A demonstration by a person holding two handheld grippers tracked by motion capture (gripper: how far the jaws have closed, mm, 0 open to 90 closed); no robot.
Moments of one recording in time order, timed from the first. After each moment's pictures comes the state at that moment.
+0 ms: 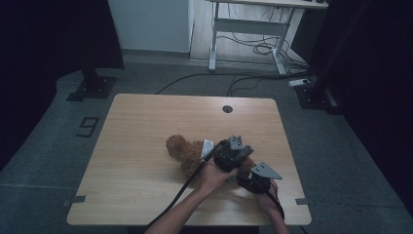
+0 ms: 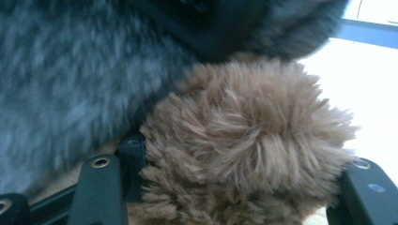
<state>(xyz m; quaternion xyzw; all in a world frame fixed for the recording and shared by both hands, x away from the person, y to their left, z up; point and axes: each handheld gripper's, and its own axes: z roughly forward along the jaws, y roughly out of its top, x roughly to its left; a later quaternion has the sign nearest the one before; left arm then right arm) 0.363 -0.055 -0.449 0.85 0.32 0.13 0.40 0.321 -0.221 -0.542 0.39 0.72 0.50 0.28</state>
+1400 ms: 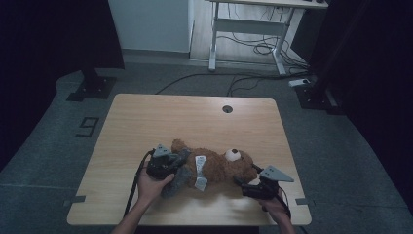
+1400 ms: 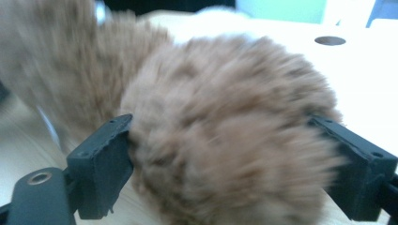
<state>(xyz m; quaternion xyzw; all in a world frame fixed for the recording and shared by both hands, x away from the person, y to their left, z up) 0.341 0.134 -0.491 0.79 0.43 0.11 0.43 0.297 -0.241 -0.515 0.39 0.71 0.55 0.19</state>
